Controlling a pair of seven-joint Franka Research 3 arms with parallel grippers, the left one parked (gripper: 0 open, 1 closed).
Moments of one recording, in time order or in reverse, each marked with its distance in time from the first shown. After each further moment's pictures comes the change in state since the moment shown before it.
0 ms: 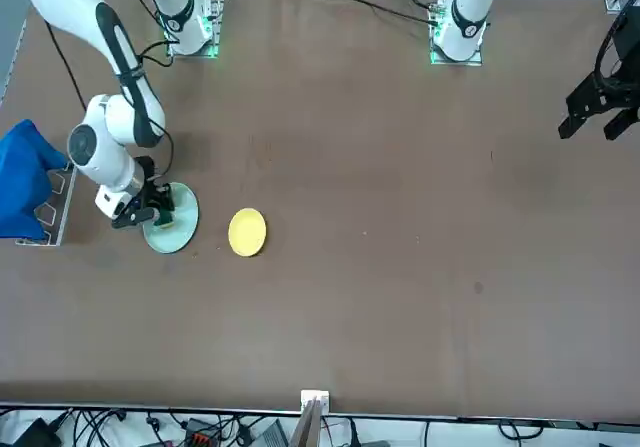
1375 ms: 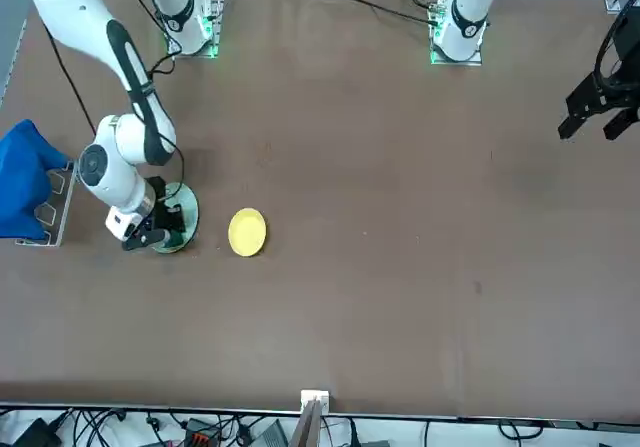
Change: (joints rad) arm 0.097 0.091 0.015 0.168 0.030 -0.029 0.103
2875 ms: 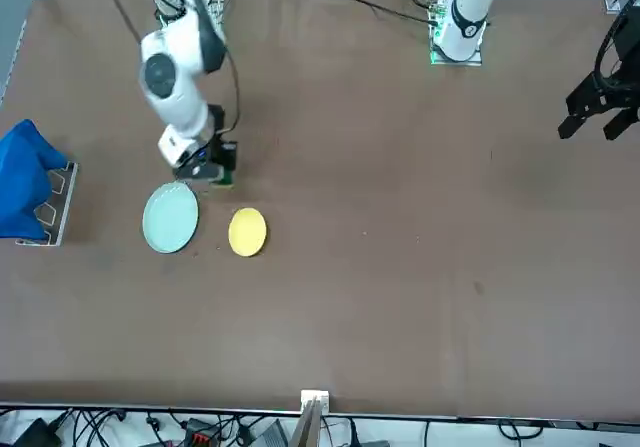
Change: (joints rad) arm 0.420 -0.359 0.013 -0.192 0.007 -0.193 0.647
